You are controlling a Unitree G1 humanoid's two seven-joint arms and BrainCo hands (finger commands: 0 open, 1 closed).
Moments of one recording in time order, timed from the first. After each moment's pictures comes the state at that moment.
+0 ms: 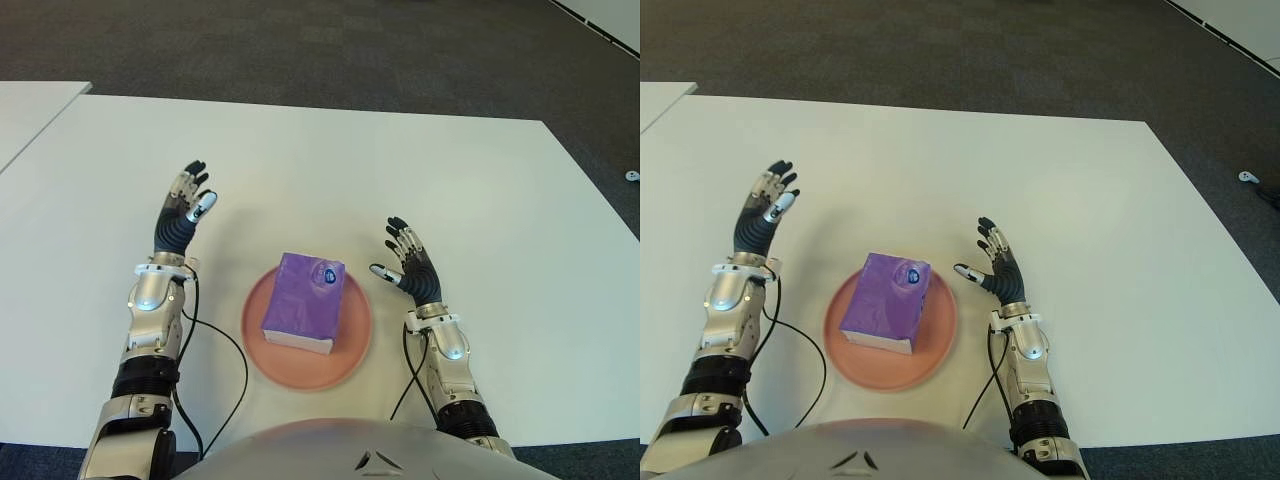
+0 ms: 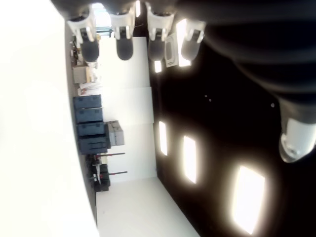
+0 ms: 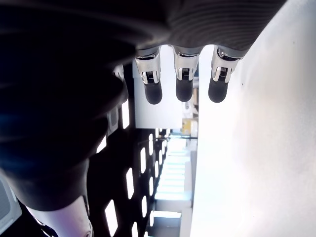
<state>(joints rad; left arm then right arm) -0.09 0.21 0.18 0.40 -0.17 -0.44 -0.20 0.05 -0.06 0.00 0.41 0.06 -0.55 0.20</state>
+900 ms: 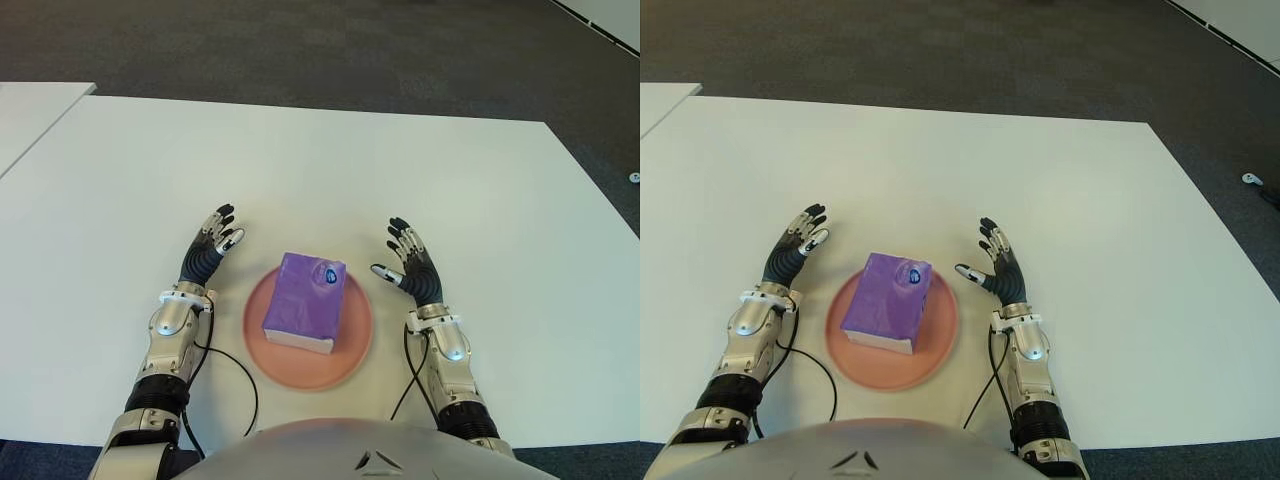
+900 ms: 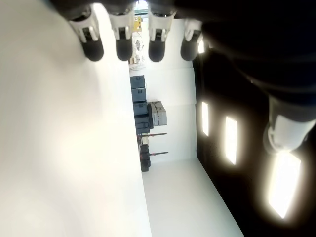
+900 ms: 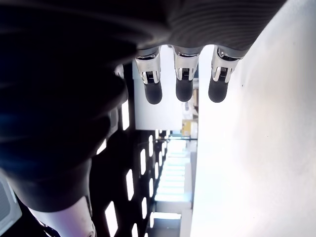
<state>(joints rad) -0.03 0.19 0.12 0.52 -0.10 -0.50 -0.23 0.06 -0.06 0.00 0.40 0.06 -0.54 0.20</state>
